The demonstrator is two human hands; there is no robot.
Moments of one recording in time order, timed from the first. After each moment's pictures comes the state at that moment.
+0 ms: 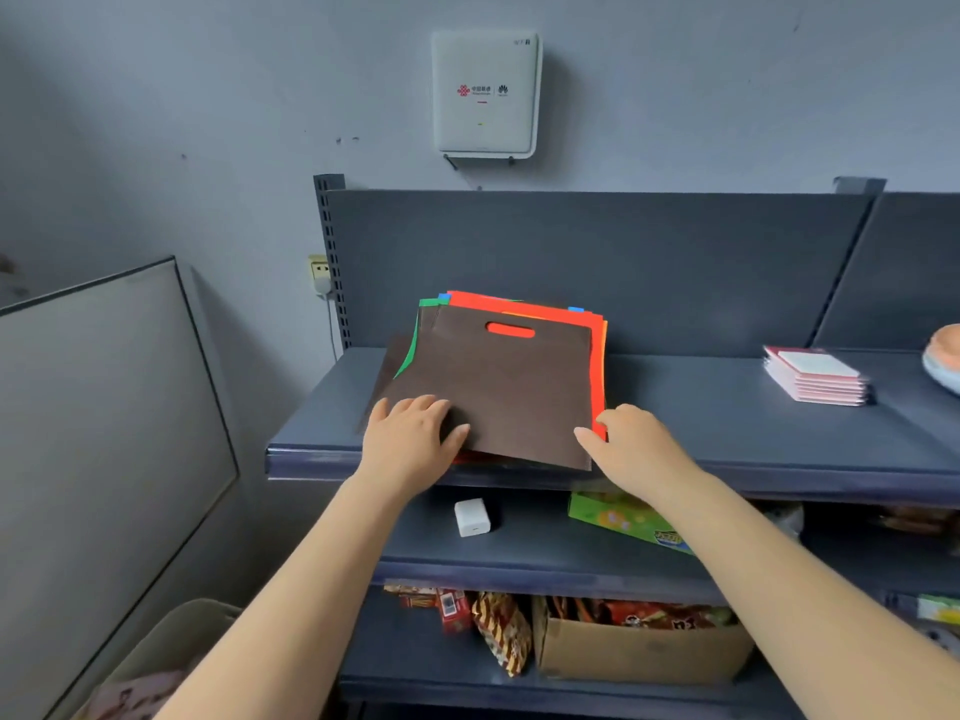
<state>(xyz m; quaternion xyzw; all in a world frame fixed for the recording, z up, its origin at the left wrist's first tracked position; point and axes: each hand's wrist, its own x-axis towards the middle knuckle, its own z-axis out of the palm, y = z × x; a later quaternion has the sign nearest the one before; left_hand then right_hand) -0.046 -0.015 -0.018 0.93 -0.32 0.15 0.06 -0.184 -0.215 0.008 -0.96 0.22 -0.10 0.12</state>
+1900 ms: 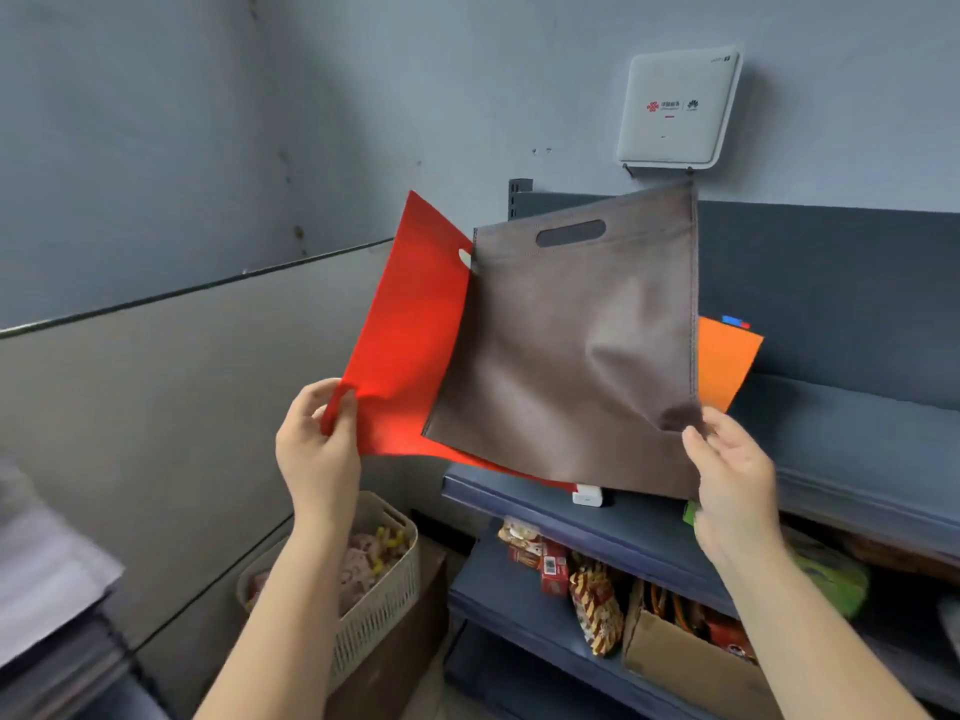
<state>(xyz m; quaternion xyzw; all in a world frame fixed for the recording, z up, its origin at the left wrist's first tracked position) -0.208 0.160 0.004 0.70 0.00 0.43 0.57 -0.236 -0.148 -0.016 -0.59 0.07 -0.32 0.74</state>
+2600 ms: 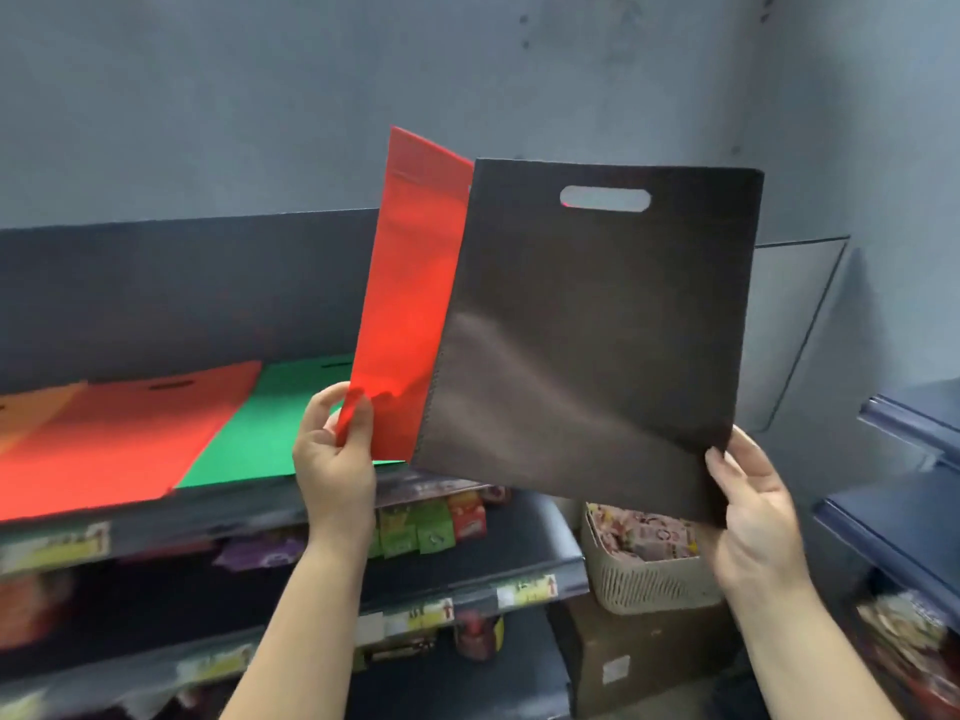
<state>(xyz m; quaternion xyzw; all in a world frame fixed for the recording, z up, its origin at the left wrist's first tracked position) -0.558 0.377 -0.003 0.57 0.17 0.64 0.50 -0.374 0.143 -0.027 -0.46 -0.13 0.14 0.87</state>
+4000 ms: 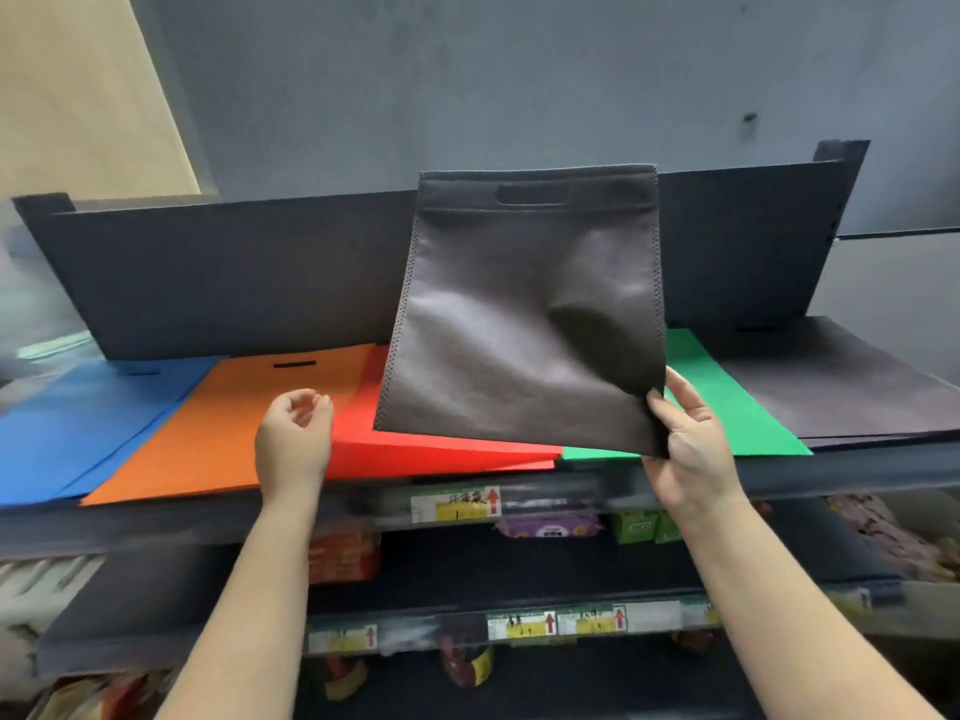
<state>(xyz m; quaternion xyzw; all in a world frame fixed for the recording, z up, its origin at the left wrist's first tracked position) -0.874 0.690 -0.015 0.62 0.51 0.51 0.31 -0.618 0.483 -0.009 -0.38 -0.19 0.28 0.86</state>
